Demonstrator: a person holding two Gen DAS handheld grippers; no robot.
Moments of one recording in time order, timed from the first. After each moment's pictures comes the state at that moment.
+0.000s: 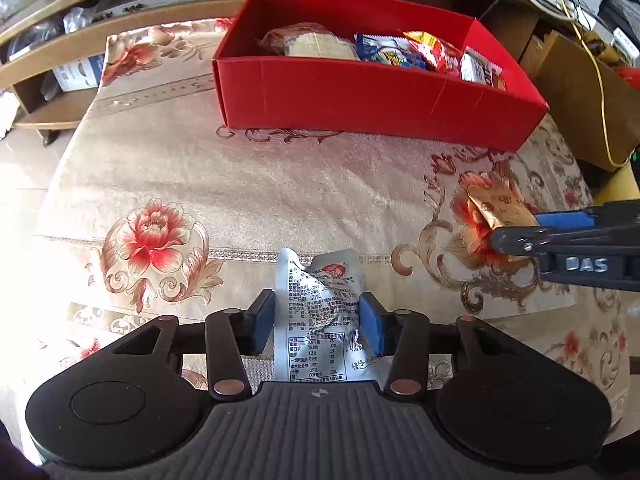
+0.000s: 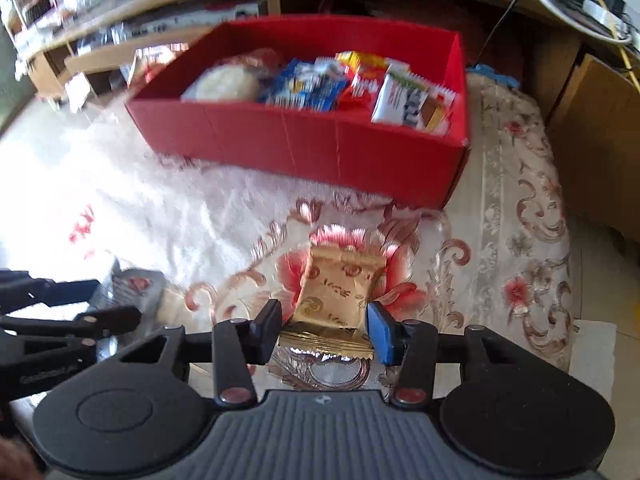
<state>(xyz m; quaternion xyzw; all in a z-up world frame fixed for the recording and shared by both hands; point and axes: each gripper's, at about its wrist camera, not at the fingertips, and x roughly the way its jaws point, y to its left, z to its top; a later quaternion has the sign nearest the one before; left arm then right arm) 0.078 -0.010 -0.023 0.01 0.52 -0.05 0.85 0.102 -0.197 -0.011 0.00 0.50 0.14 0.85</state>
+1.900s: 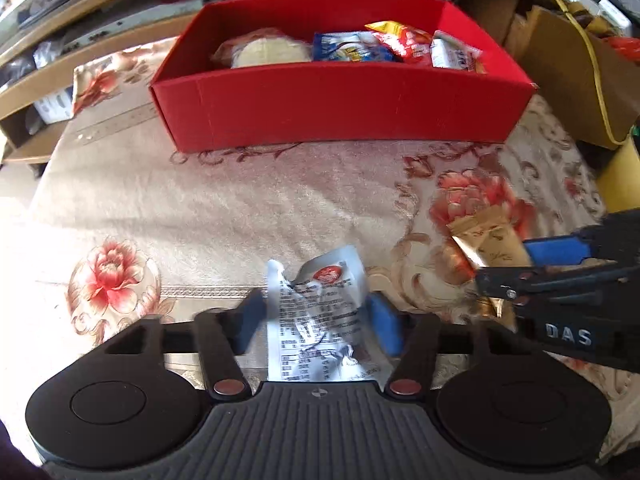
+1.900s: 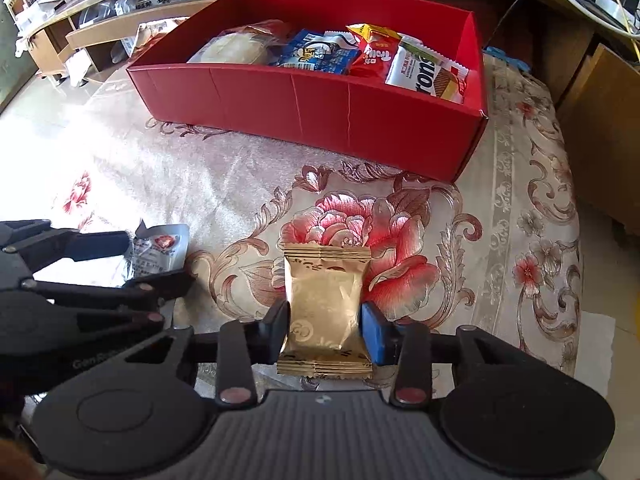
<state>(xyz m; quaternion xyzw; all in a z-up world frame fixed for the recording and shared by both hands) 0.091 -0.046 -0.037 0.05 0.51 -0.06 0.85 0.098 -0.187 -0.029 -0.03 0.53 0.15 0.83</state>
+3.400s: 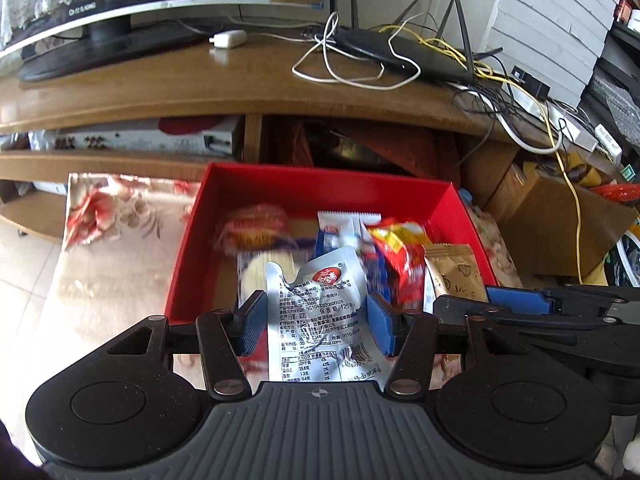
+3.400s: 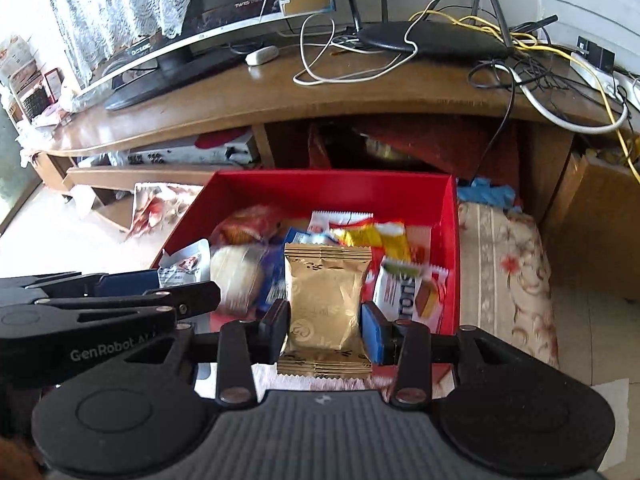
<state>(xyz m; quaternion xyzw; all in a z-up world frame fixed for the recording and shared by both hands) 0.189 -0.041 0.059 -0.02 0.42 -0.07 0.90 0.189 -0.195 0.057 0.06 0.42 0.13 0.89</state>
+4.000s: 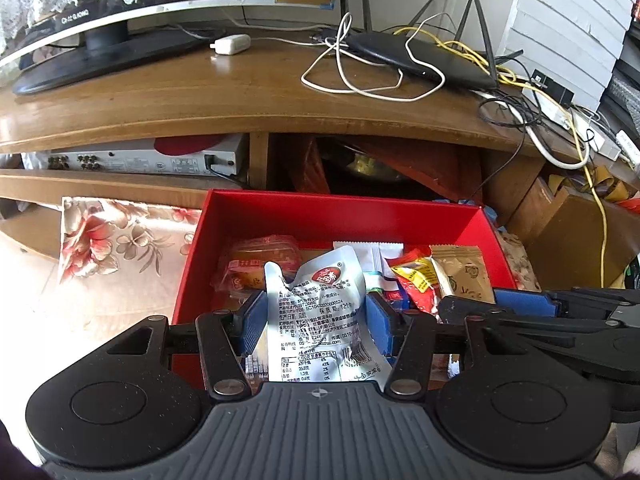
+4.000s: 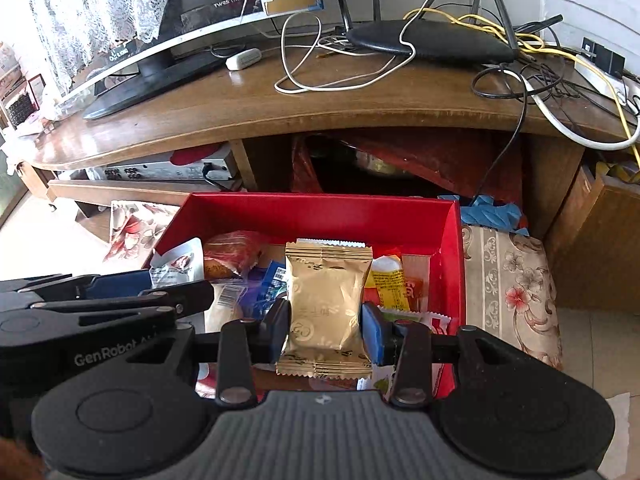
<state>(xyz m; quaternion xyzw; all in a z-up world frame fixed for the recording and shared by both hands) 0.231 -0.042 0.051 -0.01 0.42 -0.06 0.91 0.233 -0.190 0.046 0.06 0.43 0.12 0.89</state>
